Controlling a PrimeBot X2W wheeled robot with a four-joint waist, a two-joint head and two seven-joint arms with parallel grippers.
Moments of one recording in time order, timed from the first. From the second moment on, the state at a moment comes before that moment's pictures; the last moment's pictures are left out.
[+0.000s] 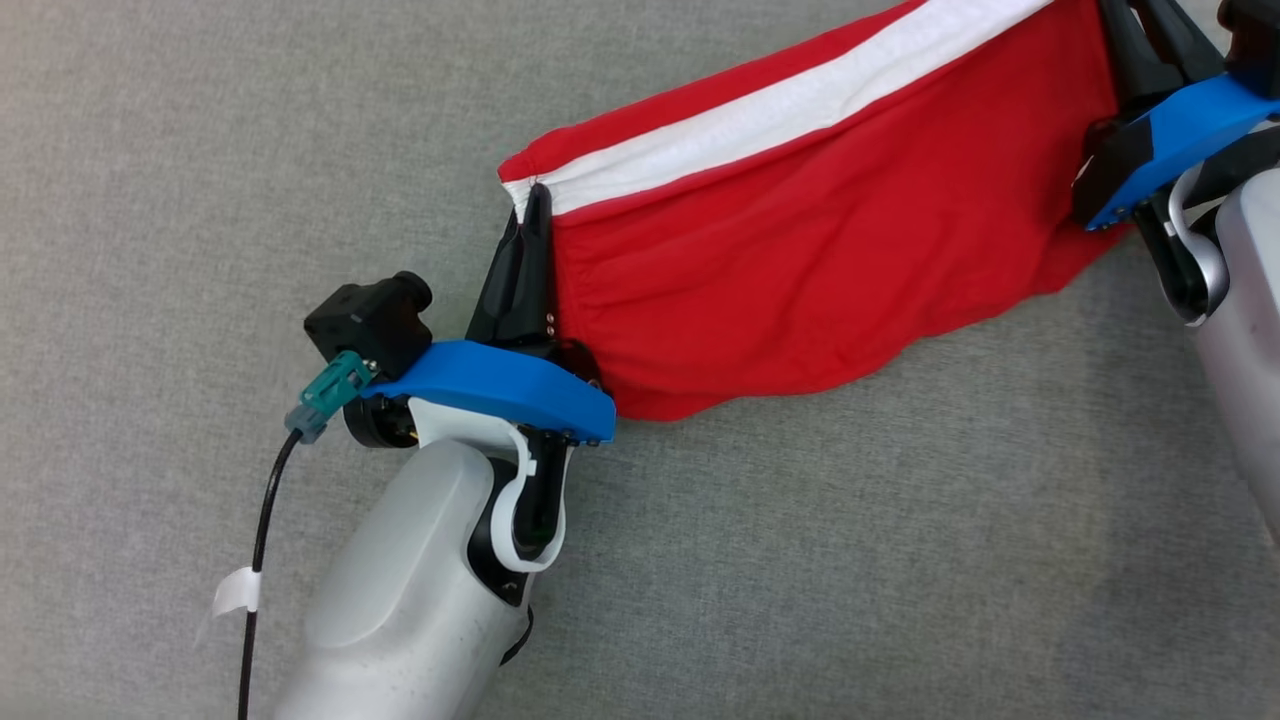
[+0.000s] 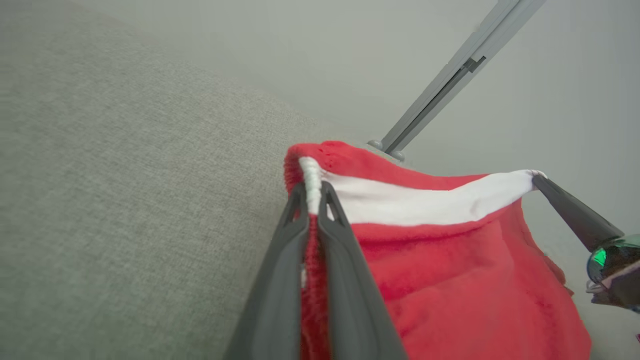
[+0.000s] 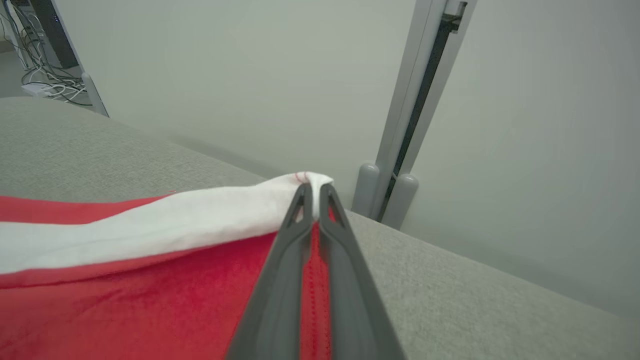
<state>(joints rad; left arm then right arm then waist) -0.58 0.05 -0.50 0.37 -0.81 0.11 -0.26 -1.05 -0.36 0.35 0.84 0.28 0.13 -0.26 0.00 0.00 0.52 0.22</state>
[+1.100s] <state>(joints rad) -0.37 0.05 -0.37 0.40 -0.65 0.13 -0.26 -0.86 -0.34 0.61 1.00 0.73 0.13 -0.17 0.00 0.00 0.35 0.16</state>
